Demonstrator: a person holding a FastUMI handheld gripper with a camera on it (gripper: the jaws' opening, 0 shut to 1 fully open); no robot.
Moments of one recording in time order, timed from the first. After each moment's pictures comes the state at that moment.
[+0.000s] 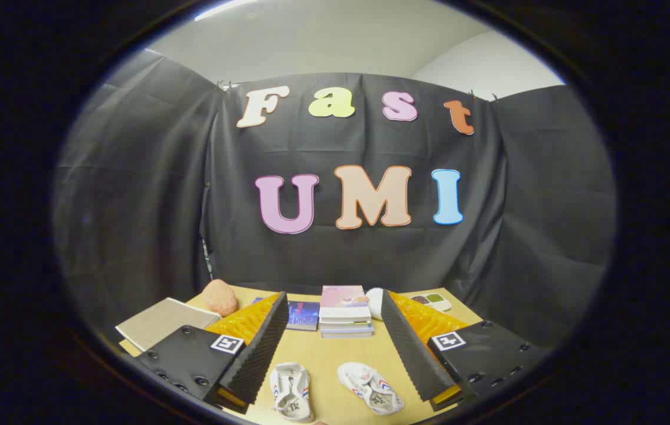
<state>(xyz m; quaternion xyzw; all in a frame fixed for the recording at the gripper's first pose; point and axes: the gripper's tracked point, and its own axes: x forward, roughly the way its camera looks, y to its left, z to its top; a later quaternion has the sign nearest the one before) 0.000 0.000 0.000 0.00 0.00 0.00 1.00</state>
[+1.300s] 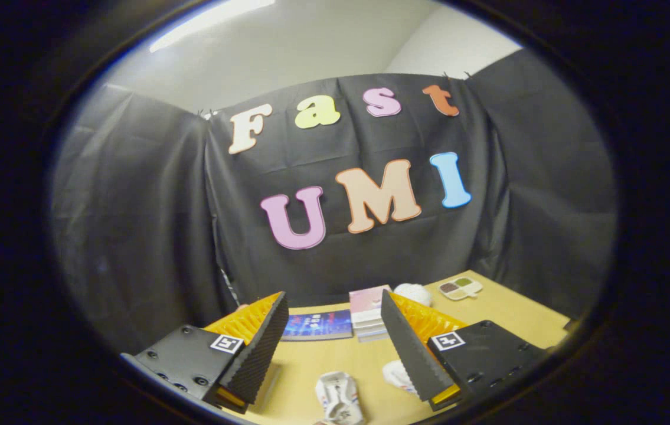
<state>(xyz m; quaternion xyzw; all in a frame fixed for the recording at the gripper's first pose) -0.001 0.038 0.000 0.15 -0.03 0.04 0.99</state>
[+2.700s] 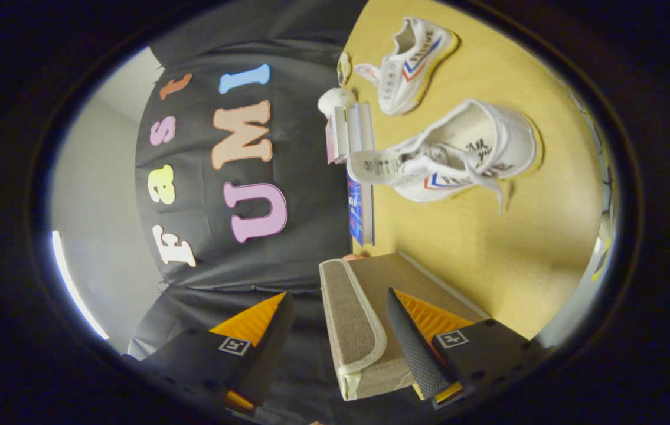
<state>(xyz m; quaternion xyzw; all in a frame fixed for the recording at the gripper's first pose) -0.034 0.232 -0.231 0.74 0.14 0.02 0.66</state>
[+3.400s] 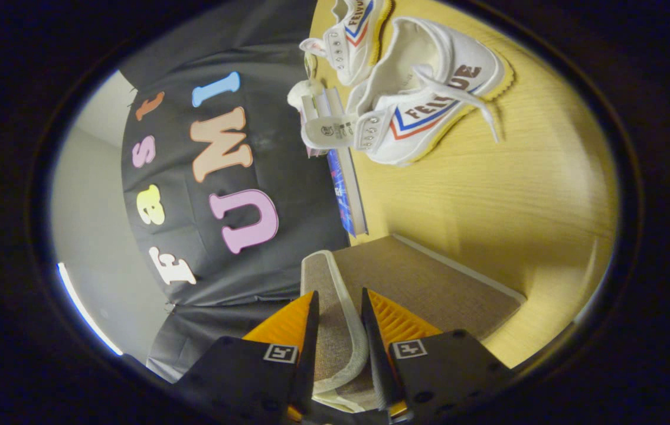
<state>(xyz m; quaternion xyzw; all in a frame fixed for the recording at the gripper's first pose) -0.008 0.275 -0.258 0.77 0.13 0.01 0.62</state>
